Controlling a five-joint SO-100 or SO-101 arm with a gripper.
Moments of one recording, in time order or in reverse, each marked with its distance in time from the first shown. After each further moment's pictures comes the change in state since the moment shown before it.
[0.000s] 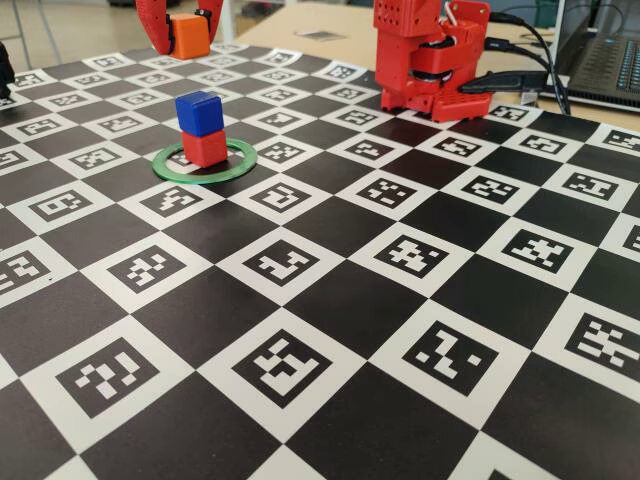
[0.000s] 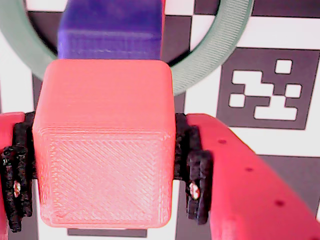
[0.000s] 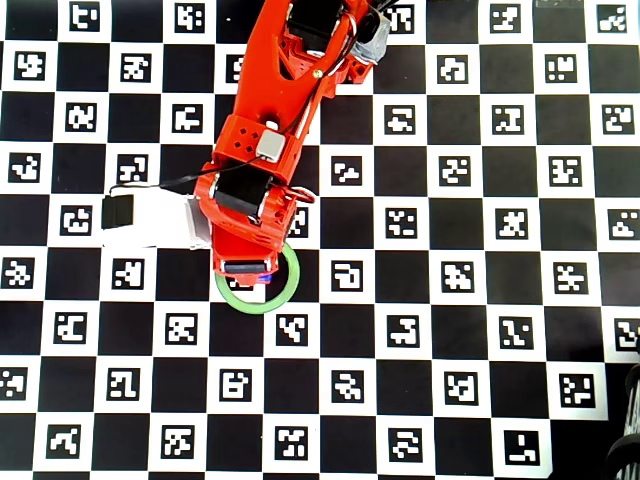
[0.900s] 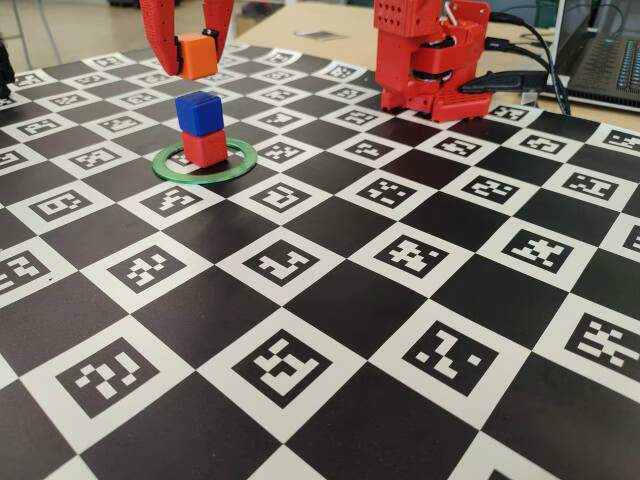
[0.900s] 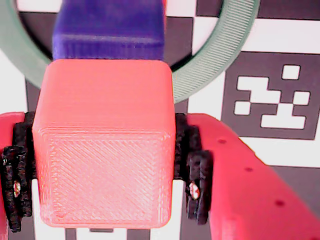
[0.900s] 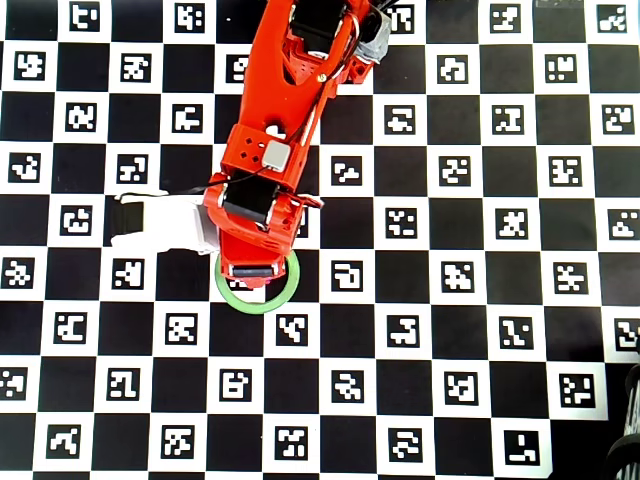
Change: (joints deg) arm -0.6 0.0 4.3 -4.7 0.8
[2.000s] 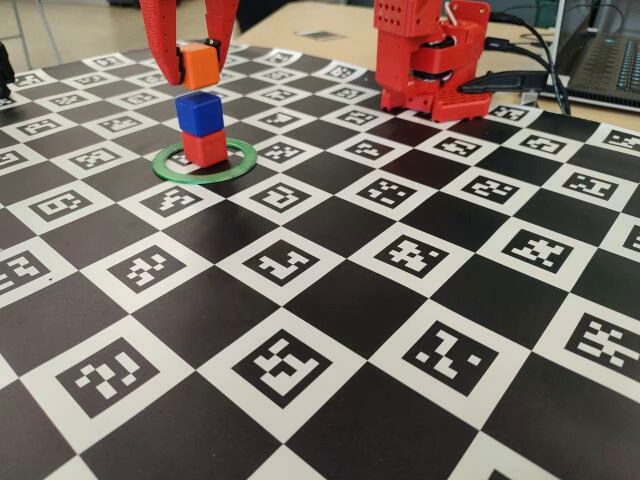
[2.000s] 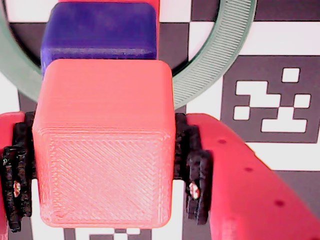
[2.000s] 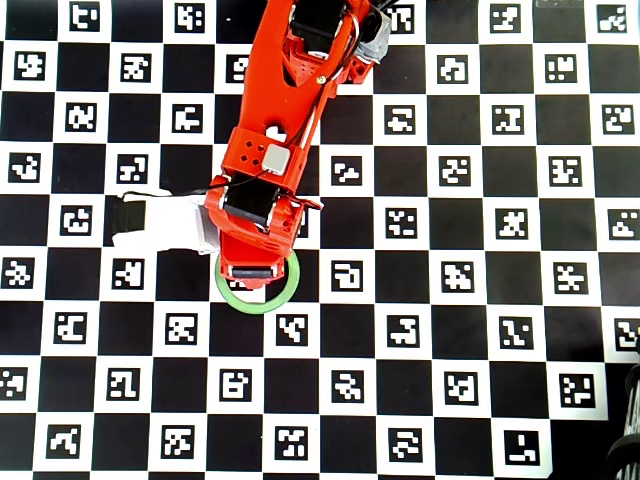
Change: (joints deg) arm 0.0 0.0 2.6 -1.9 1.7
